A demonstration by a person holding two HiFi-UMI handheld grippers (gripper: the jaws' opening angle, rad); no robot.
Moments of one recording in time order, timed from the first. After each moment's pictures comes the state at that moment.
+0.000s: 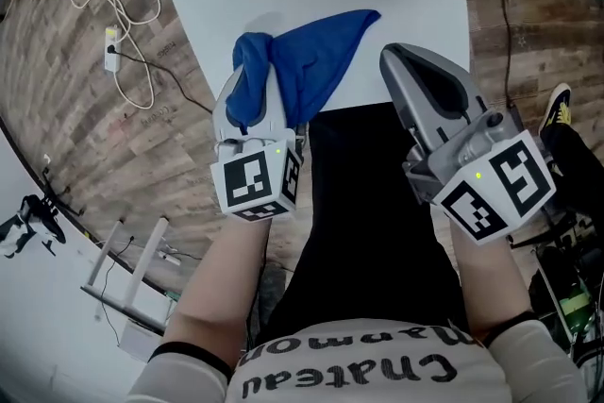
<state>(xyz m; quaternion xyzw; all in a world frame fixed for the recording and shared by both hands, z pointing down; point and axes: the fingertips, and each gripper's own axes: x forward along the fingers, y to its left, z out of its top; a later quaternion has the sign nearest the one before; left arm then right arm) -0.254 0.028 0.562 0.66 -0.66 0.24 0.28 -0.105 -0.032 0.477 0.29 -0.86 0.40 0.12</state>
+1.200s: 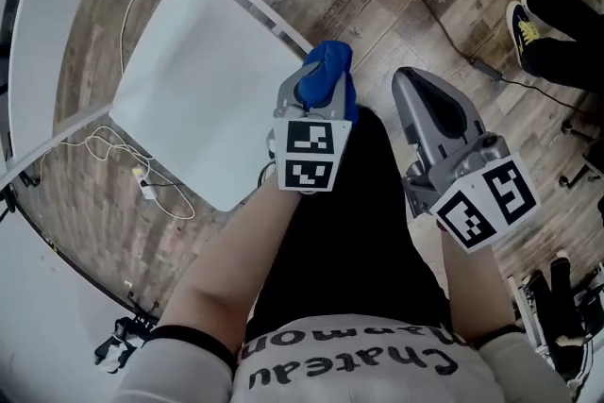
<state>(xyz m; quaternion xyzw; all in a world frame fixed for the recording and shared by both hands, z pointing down) 0.067 -0.042 0.572 0.85 -0.29 0.35 0.26 0.139 -0.039 0.419 0.56 -0.74 0.37 0.02</state>
